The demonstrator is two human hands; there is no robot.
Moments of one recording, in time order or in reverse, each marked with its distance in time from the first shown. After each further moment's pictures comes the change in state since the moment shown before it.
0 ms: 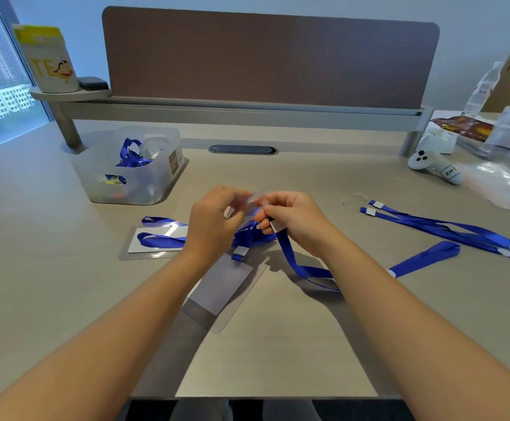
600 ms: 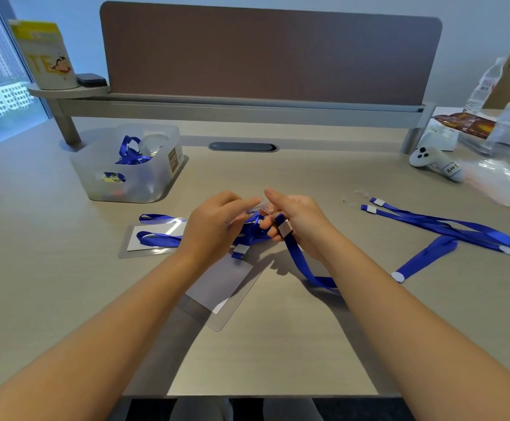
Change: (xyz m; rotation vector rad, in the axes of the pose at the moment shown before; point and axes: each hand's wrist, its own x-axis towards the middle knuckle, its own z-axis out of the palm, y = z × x) left_hand -0.006 -0.013 -0.001 0.202 -0.162 0.163; right_hand -0.003 0.001 -0.001 0.051 0.059 0.120
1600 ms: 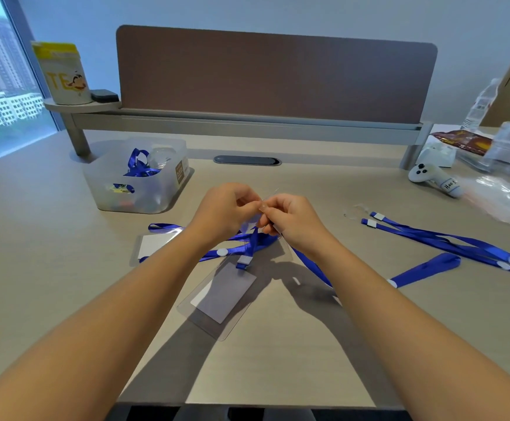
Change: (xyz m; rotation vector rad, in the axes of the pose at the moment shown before) left_hand 0.040 0.022 -0.028 -0.225 -0.170 -0.342; right_hand 0.003 -0.014 0.011 -0.283 0.011 -0.233
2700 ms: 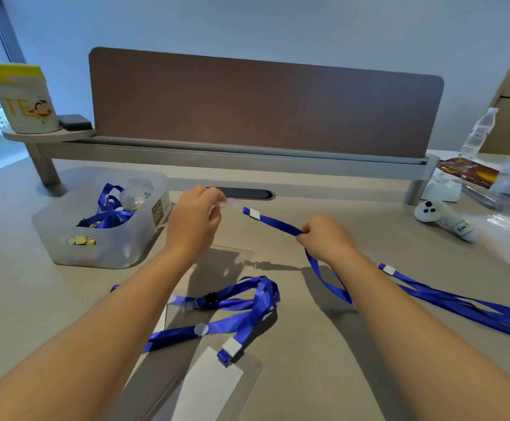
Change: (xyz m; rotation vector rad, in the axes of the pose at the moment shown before) left_hand 0.105 -0.064 0.011 0.216 0.332 0.016; right_hand 0.116 0.040 -0.071 -0.895 0.109 0.273
